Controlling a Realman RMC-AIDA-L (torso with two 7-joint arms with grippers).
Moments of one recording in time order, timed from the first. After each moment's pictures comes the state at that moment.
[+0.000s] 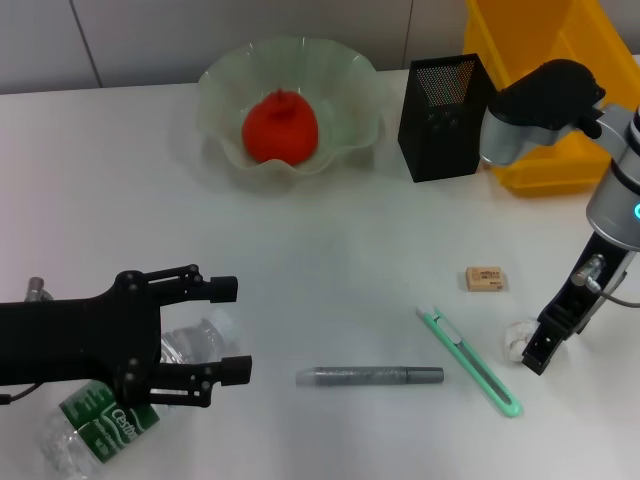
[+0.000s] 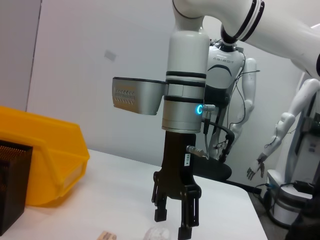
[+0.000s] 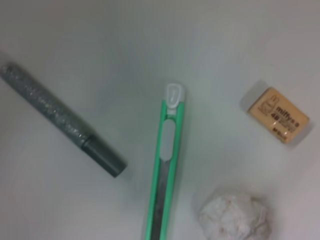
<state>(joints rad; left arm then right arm) -0.37 -1.98 1.18 0.77 1.58 1.75 -1.36 0.77 2.08 -1.26 -1.11 -2.84 -1.85 2.66</state>
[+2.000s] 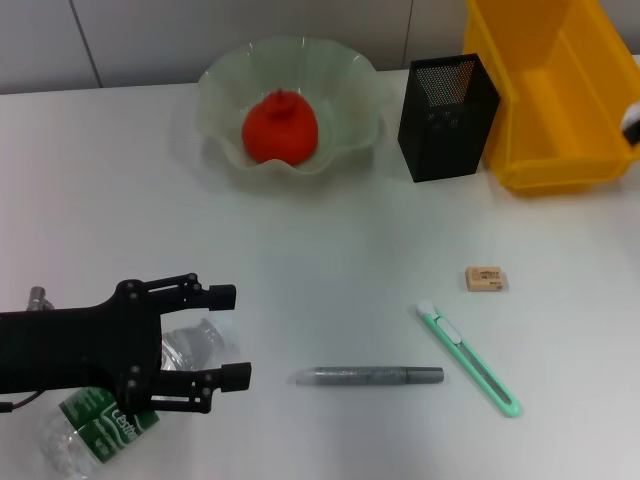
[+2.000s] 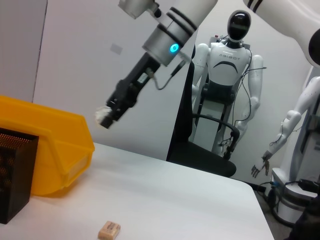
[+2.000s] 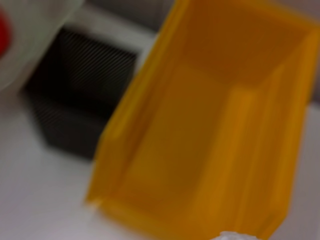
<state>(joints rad) -0.37 -1.98 1.17 0.74 1.61 1.74 -1.34 0.69 1.97 -0.94 -1.36 -2.92 -1.55 2.52</state>
